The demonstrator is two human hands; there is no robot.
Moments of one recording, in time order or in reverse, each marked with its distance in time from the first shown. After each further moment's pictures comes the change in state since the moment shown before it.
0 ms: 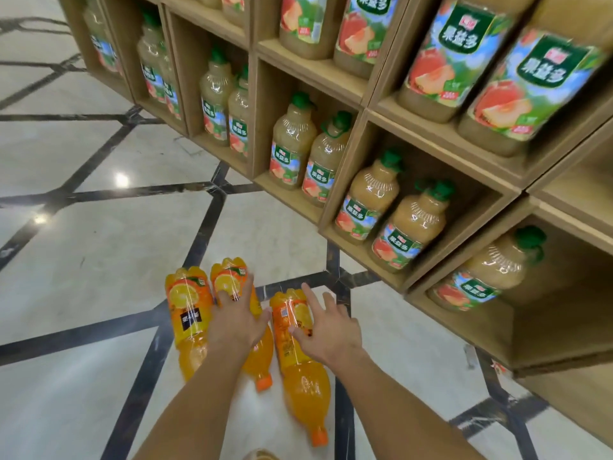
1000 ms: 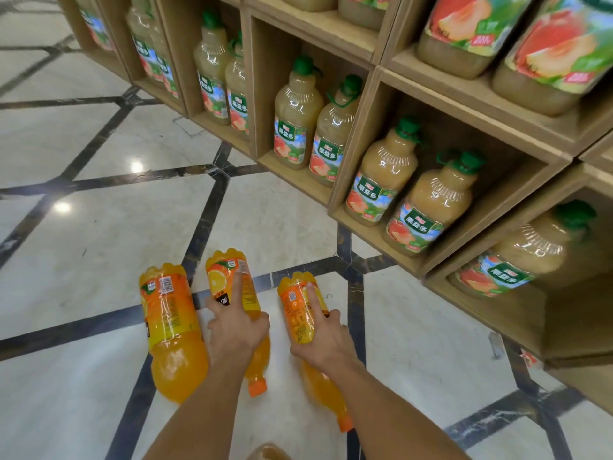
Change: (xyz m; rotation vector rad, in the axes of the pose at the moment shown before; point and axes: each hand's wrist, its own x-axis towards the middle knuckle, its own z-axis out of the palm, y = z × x) left_hand -0.001 -0.006 0.030 -0.230 0.075 -0.221; right_hand 0.006 -0.006 0.050 0.336 -0.141 0.104
